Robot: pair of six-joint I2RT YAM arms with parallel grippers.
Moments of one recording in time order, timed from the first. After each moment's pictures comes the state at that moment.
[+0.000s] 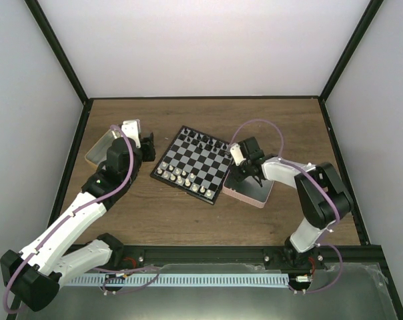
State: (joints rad) left arm -0.55 0.95 0.86 -0.23 -0.38 -0.34; right arm 0.44 1.64 0.86 -0.22 -0.08 -0.18
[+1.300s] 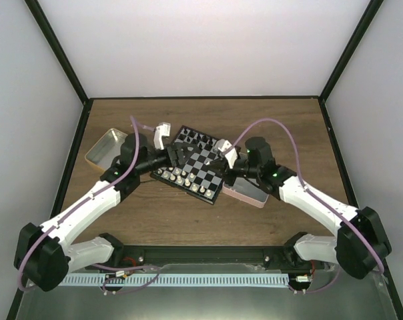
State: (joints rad) left arm -0.55 1.12 0.81 0.06 0.43 -0.73; right arm 0.57 1.21 0.78 -0.04 -0.57 -0.17
